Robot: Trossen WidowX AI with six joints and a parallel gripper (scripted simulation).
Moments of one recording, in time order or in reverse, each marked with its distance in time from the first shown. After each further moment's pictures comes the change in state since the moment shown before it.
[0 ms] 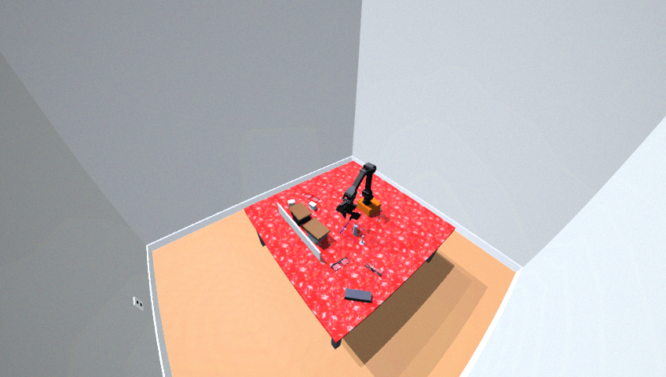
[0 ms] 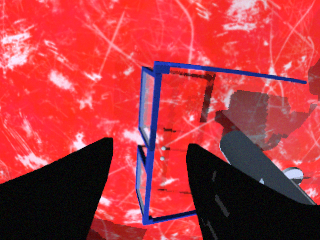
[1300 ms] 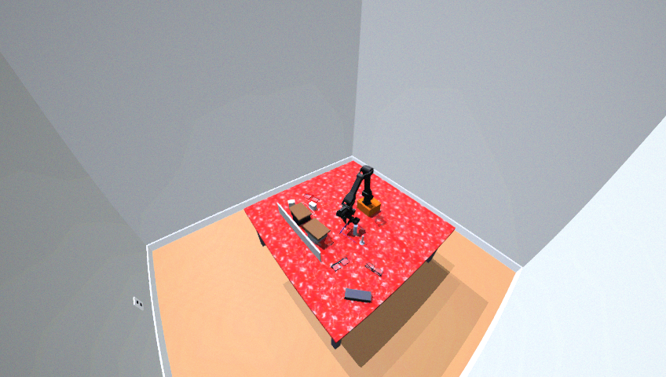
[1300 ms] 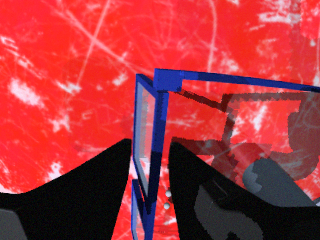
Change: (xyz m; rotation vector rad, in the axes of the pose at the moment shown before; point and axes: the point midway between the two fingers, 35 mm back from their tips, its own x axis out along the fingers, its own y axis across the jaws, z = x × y) arm 0.053 0.001 0.001 -0.005 -0.002 -0.003
